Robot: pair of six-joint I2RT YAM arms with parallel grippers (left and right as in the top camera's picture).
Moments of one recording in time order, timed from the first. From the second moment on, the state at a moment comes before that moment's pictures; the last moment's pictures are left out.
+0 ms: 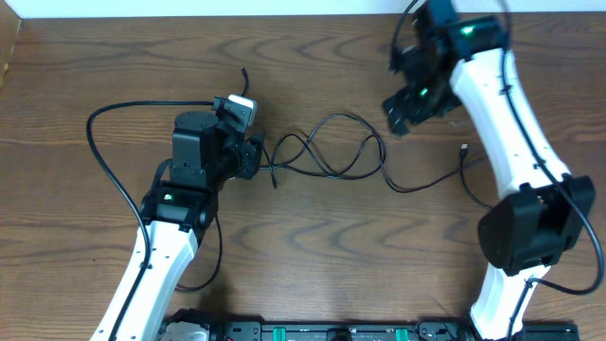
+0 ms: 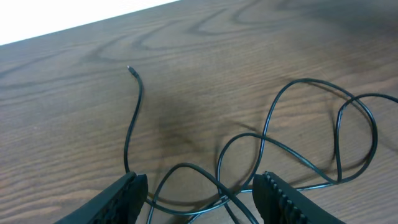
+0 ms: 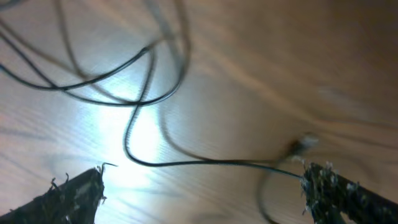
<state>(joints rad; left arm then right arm) -0.19 1.18 0.84 -0.30 0.13 0.11 0.26 2.02 1.96 -1.40 -0.05 -0.22</state>
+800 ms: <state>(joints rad) -0.19 1.19 0.84 -0.31 0.13 0.12 0.40 2.02 1.51 -1.13 -0.07 -0.11</state>
